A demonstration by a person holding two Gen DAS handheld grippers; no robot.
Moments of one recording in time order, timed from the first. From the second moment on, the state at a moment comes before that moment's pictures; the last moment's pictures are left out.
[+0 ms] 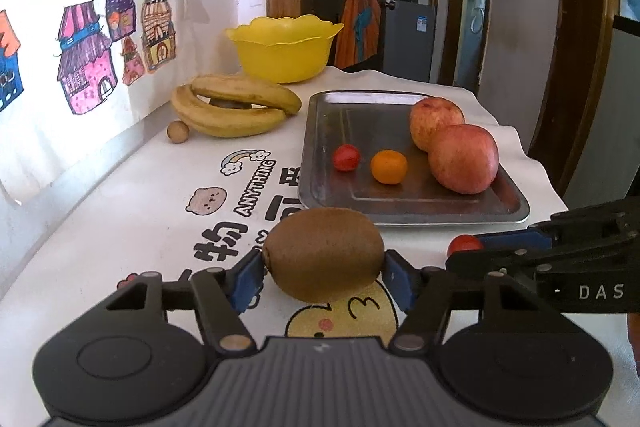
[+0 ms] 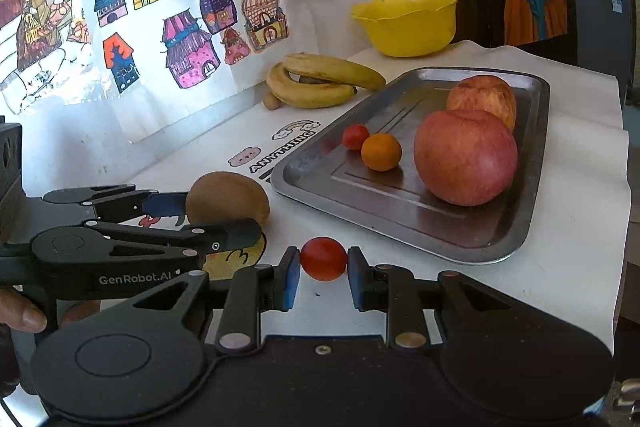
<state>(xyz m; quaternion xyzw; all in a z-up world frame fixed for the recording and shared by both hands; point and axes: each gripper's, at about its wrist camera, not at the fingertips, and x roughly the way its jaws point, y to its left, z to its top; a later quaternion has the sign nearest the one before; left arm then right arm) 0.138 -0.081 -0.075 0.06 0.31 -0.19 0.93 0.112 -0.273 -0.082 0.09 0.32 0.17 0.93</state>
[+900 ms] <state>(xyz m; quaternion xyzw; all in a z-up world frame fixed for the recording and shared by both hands) 0.183 -0.130 -0.060 0.03 0.28 -0.21 0.94 0.131 -0.319 -0.073 0.13 0.28 0.12 0.94</state>
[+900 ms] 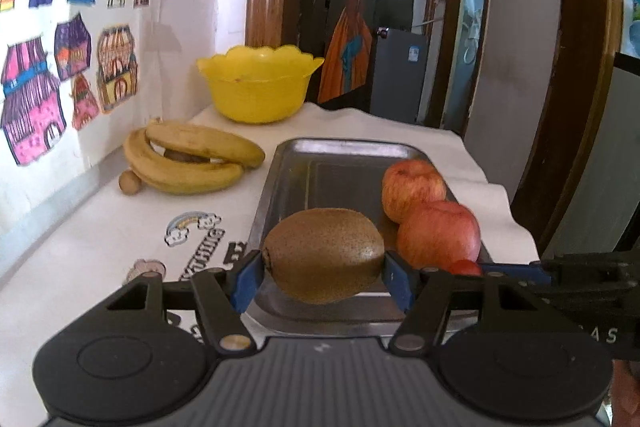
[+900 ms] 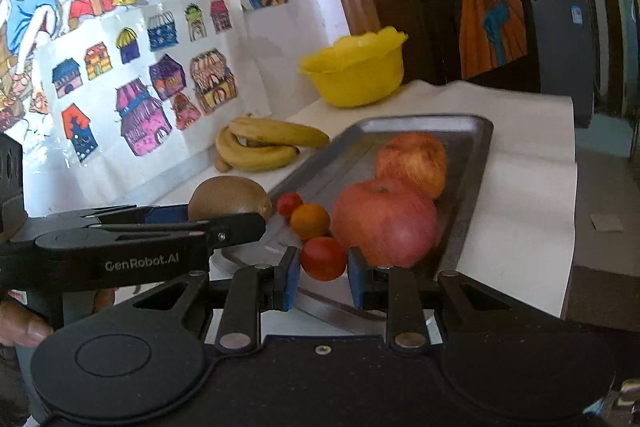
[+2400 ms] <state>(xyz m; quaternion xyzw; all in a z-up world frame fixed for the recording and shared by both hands) 0.142 -0.104 -0.025 0.01 0.22 -0.19 0.96 0.084 -0.309 -0.035 0.11 0.23 0.09 0.96</state>
